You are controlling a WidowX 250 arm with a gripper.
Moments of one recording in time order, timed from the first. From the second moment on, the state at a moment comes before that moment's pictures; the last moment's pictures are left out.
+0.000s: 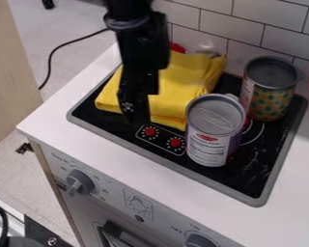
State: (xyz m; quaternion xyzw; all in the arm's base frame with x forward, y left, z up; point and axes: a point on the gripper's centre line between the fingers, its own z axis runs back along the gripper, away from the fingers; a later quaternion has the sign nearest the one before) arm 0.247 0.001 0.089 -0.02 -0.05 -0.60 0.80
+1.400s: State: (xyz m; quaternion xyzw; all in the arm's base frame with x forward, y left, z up) arm 0.270 -0.092 0.062 0.02 -0.05 -0.53 0.84
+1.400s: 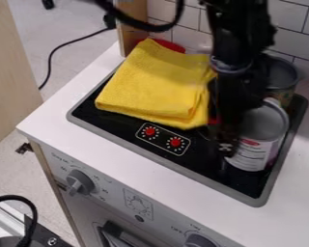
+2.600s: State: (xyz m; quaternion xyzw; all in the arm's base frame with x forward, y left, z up) arm 0.278 -0.016 0.089 0.12 -0.03 -0.39 0.91
